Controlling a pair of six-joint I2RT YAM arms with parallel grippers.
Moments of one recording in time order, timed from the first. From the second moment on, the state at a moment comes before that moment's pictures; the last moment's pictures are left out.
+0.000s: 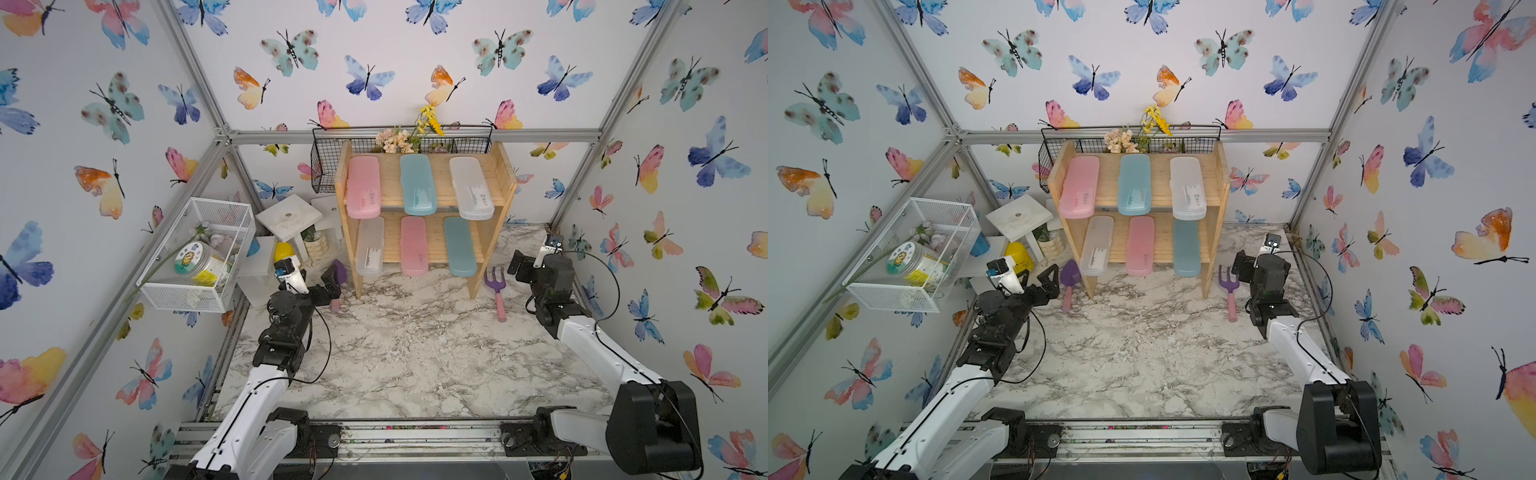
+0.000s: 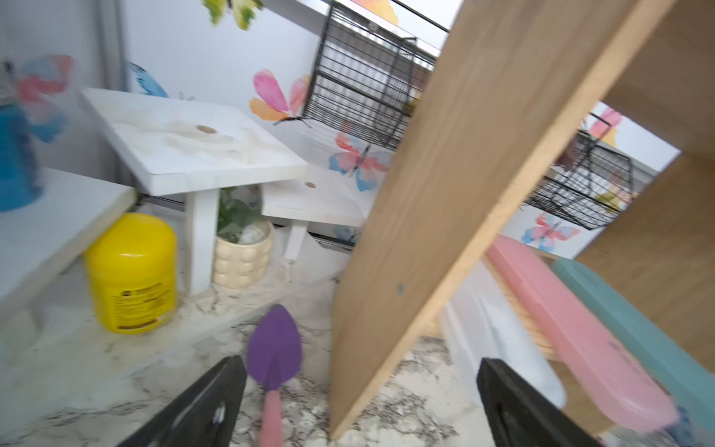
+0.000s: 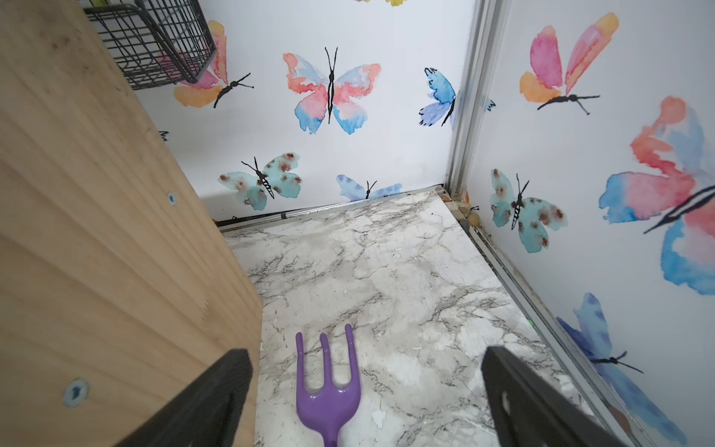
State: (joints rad) left arm -0.20 0.88 0.54 0.26 0.03 -0.41; right arm 0.11 1.24 0.77 0.15 0.26 0.15
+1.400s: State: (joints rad) left arm -0.23 1.31 0.60 0.67 0.52 -1.17; right arm 0.13 1.18 0.80 -0.08 0.19 0.19
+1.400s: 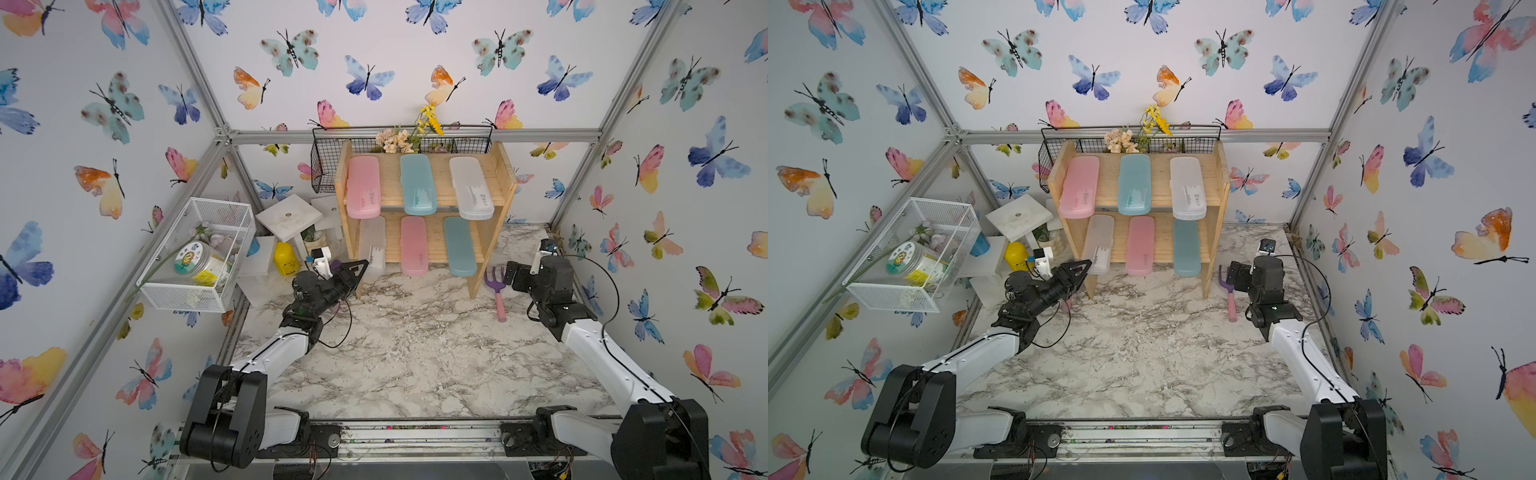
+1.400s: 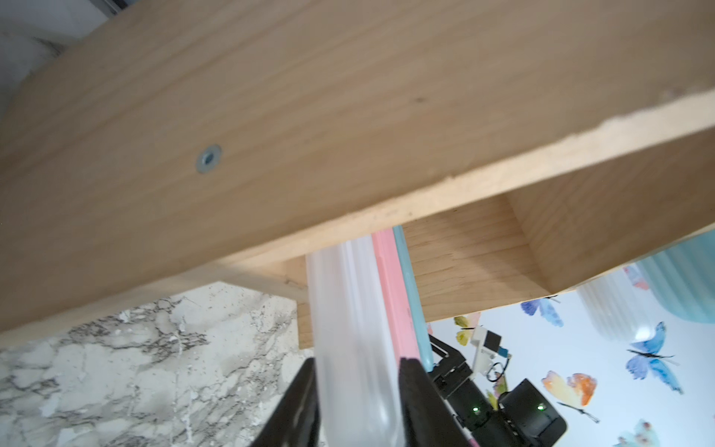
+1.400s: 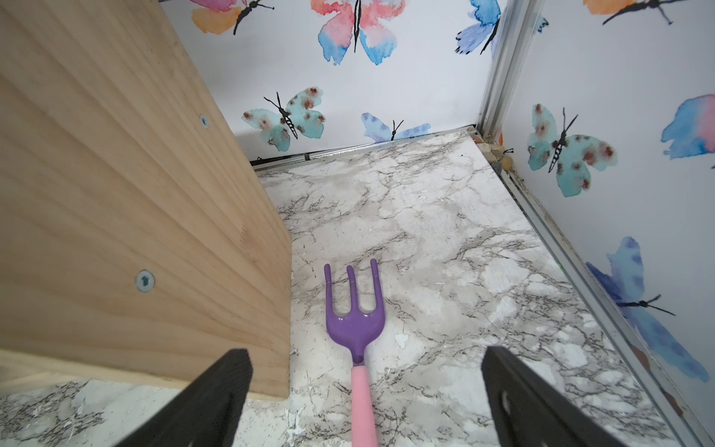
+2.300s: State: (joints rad) left arm -0.38 0.53 0.37 0.18 0.30 -0.66; right arm 0.32 0.86 0.82 -0.18 -0.22 0.41
